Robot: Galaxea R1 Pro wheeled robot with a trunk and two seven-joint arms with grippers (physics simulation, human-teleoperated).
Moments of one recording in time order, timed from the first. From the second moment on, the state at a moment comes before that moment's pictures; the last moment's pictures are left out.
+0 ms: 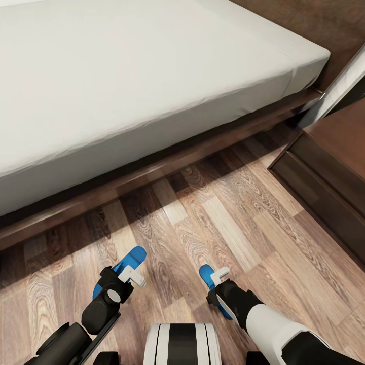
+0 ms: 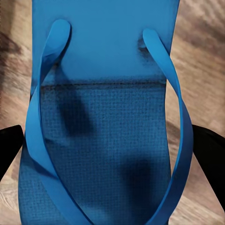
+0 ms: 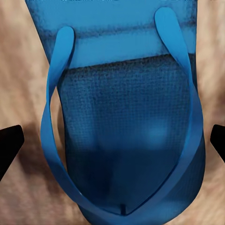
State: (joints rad) left arm -0.35 0.26 -0.60 -1.59 -0.04 1.04 0.28; right arm -0.78 0.12 0.45 -0.26 0.00 0.45 -0.07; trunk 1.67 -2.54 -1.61
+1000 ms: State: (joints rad) left arm -0.35 0.26 -0.60 -1.59 -0.04 1.04 0.28; right arm -0.78 0.12 0.46 -0.26 0.00 0.44 -0.07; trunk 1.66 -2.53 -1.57
